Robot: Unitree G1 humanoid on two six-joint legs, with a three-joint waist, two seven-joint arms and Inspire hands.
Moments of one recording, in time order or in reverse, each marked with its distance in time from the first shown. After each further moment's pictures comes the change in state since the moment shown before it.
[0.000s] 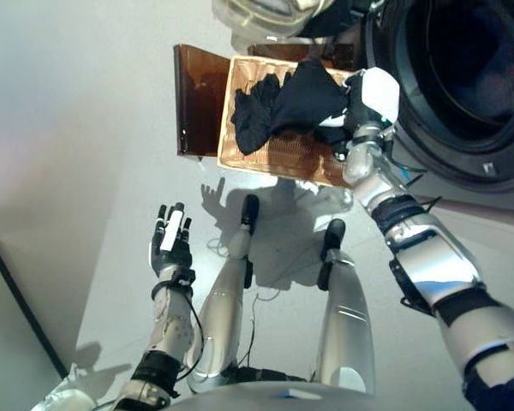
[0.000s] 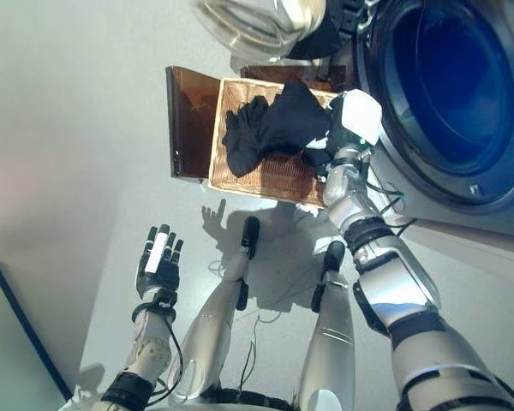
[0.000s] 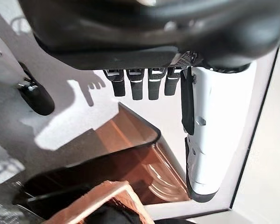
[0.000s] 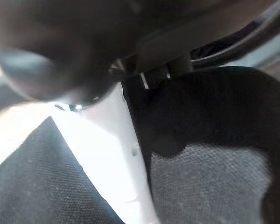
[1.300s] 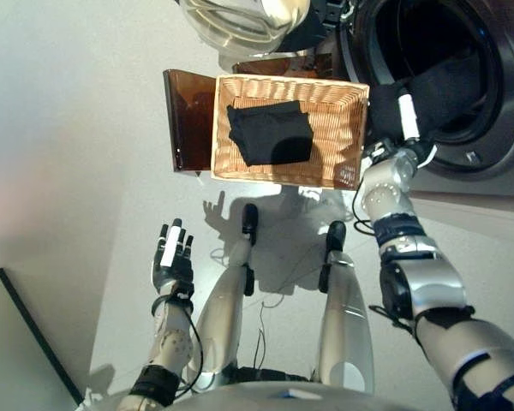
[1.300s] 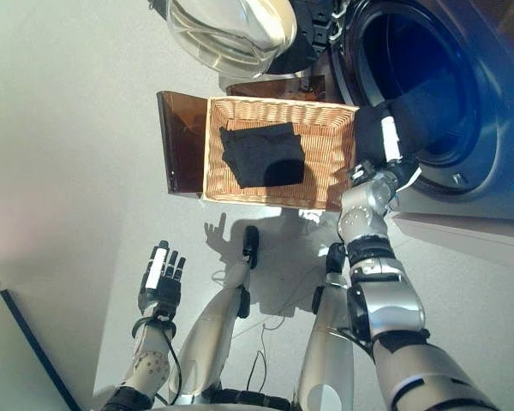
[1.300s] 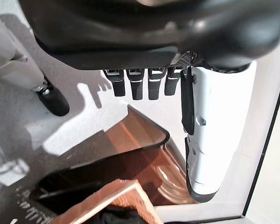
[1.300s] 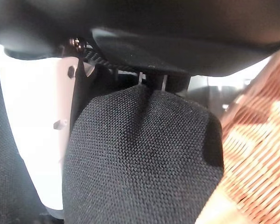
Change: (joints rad) left arm 0.081 0.002 -0.051 -0.035 -0.115 0.045 -0.017; right arm 0.014 0.053 -0.481 0.097 1.244 -0.400 0.027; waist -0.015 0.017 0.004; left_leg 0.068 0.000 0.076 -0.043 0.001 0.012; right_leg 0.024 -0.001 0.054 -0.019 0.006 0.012
